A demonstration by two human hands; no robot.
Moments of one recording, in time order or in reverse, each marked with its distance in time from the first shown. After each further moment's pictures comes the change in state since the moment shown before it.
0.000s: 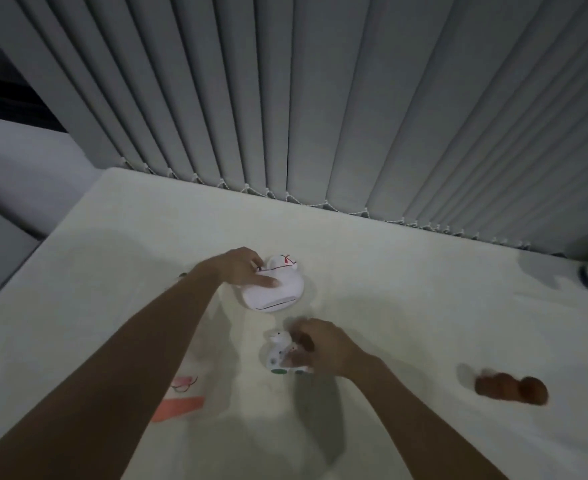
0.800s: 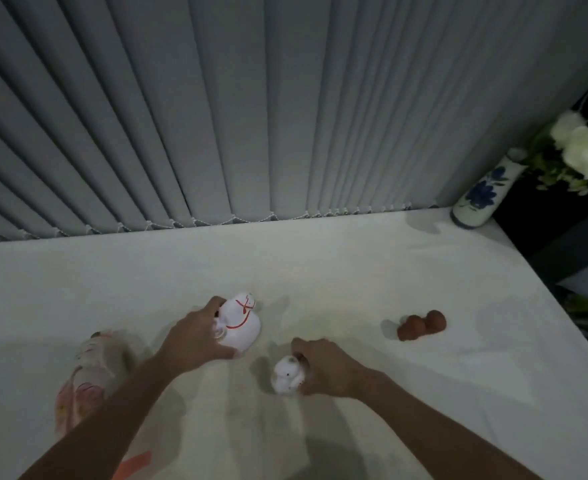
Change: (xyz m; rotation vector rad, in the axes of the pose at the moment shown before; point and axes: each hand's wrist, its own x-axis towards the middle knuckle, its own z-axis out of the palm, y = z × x) left_hand -0.040 0.031 0.073 0.076 0.191 0.244; right_hand -0.088 0.041 -0.013 -0.135 0.116 0.127
